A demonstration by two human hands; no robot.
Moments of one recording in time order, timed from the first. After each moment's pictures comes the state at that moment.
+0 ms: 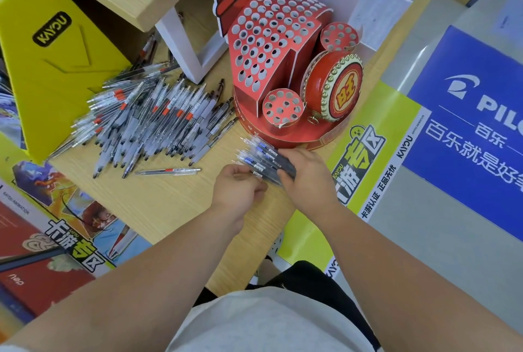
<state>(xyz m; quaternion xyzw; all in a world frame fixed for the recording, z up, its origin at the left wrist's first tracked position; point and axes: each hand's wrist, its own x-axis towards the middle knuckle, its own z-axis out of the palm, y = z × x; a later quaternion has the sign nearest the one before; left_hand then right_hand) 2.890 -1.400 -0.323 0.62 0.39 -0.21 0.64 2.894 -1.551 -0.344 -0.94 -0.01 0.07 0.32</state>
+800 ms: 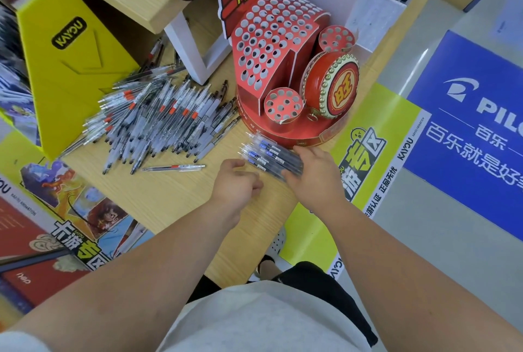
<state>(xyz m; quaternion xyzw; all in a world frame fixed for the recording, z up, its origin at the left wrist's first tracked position) 2.888 -1.390 -0.318 0.66 0.36 -0.24 0.62 2.888 -1.563 -0.336 -0.96 0.04 0.10 0.24</state>
